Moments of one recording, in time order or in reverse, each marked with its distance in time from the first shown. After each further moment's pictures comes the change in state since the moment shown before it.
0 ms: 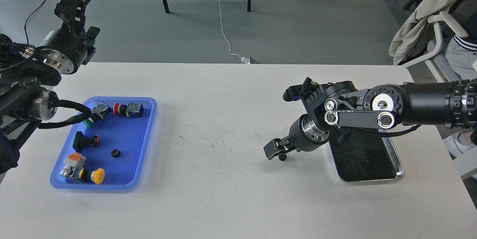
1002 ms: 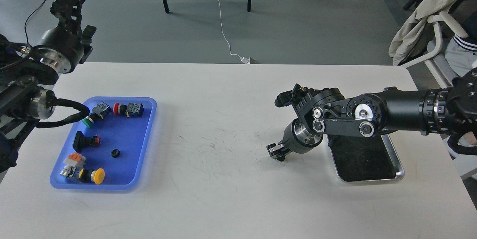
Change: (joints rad) left arm 0.000 0.002 -0.003 0.015 0.000 0.000 -0.002; right arm -0.041 0.085 -0.024 -0.104 -0.061 0.000 0.025
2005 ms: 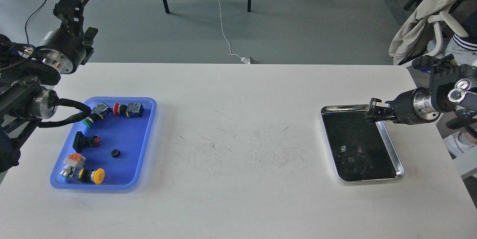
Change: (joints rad) left arm -0.010 -0.011 0.011 0.014 0.003 -0.002 0.007; right arm -0.211 -0.621 0.331 0.011 -0.065 0.000 0.032
